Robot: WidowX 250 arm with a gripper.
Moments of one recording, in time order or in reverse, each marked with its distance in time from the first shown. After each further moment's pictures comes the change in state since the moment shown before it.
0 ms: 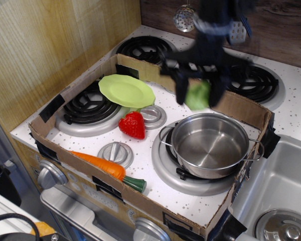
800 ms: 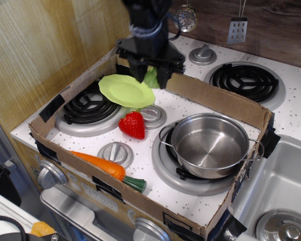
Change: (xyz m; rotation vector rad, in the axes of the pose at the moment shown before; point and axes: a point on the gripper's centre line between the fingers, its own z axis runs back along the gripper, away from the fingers) arm 0.069 0.048 -0.046 -0.069 -0.323 -0.327
